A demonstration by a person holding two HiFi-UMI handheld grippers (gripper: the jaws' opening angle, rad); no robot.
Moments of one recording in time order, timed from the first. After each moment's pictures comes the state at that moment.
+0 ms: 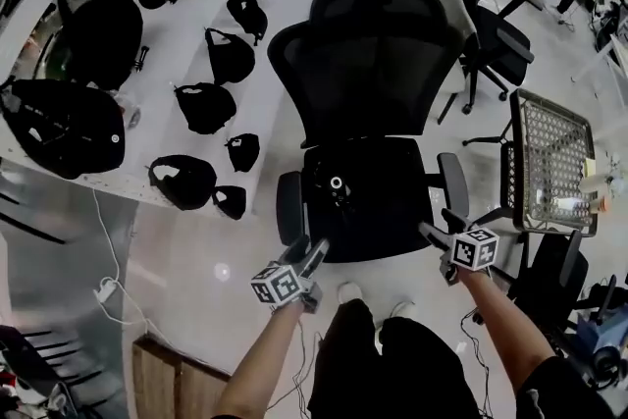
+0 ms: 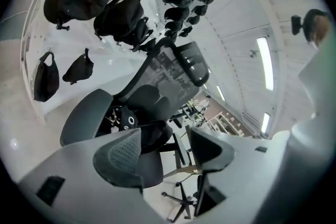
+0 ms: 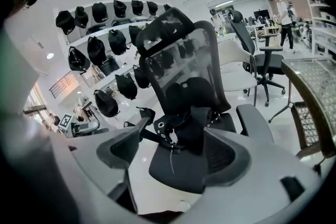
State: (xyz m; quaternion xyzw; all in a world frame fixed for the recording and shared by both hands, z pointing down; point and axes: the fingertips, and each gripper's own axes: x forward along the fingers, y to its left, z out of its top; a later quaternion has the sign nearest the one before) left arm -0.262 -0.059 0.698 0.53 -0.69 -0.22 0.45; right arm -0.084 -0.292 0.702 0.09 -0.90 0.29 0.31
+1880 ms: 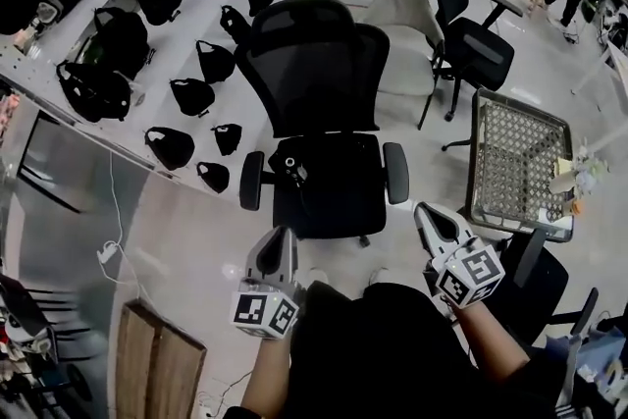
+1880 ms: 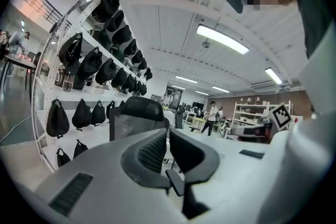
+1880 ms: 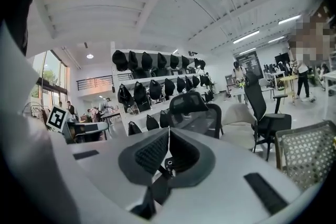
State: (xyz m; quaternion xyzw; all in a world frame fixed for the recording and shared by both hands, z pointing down) left arm -0.020 -0.115 0.385 0.49 -0.86 -0.07 0.14; right arm 0.112 -0.320 0.393 0.04 -0.98 0.13 0.11
